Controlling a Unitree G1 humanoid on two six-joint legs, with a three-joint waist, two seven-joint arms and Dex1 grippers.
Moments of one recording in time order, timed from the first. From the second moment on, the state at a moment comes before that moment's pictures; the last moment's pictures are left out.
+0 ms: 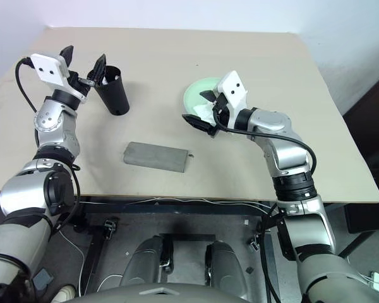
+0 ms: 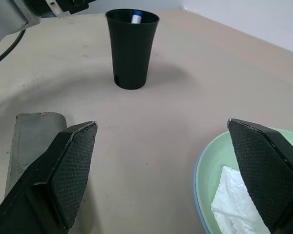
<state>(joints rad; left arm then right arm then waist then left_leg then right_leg) -1.09 0.47 0.31 1.29 -0.18 -0.68 -0.56 -0.73 -0.42 0.06 0.06 0.30 0.49 0.81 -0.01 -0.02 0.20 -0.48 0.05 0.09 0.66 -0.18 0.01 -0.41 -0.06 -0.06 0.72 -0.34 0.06</state>
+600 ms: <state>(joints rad) -0.65 0.57 0.33 0.58 -0.49 -0.15 -1.07 -0.70 -0.45 0.05 0.06 0.30 0.48 0.87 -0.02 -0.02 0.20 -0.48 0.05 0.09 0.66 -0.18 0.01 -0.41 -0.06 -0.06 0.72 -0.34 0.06</state>
